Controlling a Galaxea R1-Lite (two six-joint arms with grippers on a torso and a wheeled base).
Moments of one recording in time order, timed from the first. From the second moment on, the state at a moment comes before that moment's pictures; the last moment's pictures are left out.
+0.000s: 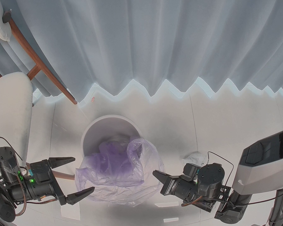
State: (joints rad) left arm -0.25 1.48 -0.02 -1.16 -0.55 0.32; right arm 0.86 2.21 -0.39 -1.55 -0.09 0.73
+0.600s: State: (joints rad) left arm -0.25 1.58 -0.02 -1.17 -0.55 0.40; right arm 0.87 2.22 -0.39 -1.55 -0.09 0.73
